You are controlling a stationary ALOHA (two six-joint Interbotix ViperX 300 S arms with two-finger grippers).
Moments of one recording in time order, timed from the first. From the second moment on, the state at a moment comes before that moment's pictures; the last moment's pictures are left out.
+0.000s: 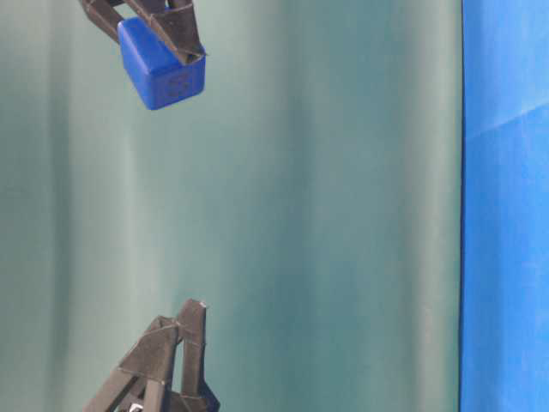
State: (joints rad) left arm -0.01 -0.47 0.81 0.01 -0.19 -0.04; right arm 0.02 -0.60 0.75 -0.58 0.23 0.50
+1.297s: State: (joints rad) left arm -0.01 -0.47 0.81 0.01 -0.19 -0.04; right arm 0.03 -0.60 0.75 -0.58 0.25 0.63
